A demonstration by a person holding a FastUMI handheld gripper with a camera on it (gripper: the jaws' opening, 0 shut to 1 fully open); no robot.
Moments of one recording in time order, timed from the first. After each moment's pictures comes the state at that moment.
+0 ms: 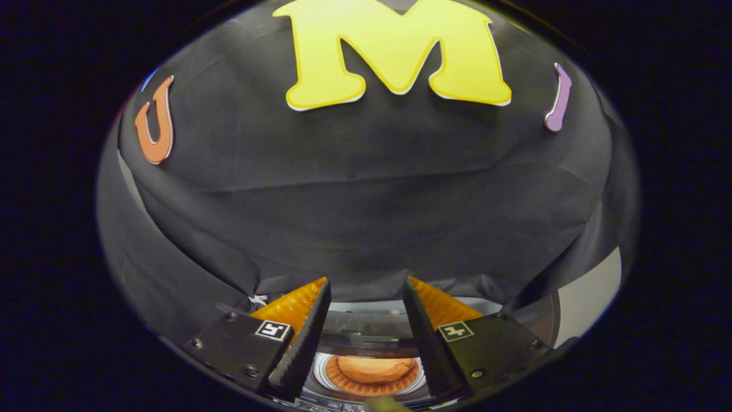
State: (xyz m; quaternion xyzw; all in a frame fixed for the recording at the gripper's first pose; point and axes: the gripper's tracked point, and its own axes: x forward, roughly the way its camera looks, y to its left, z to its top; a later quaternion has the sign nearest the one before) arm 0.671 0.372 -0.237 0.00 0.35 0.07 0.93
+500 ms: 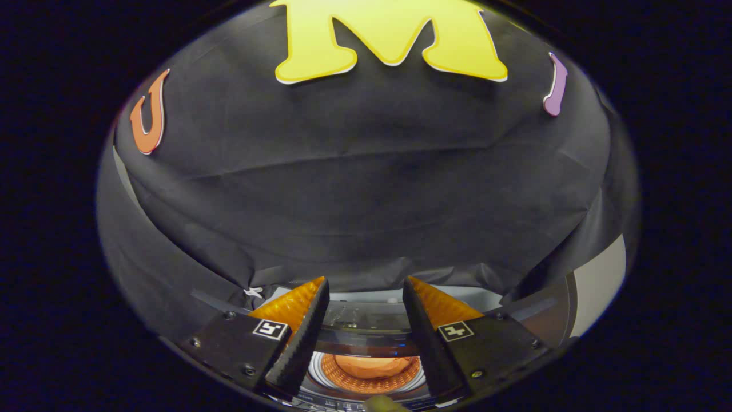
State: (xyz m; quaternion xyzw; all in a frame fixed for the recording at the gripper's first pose) arm 0.664 0.366 -0.269 0.00 0.37 0.06 0.93
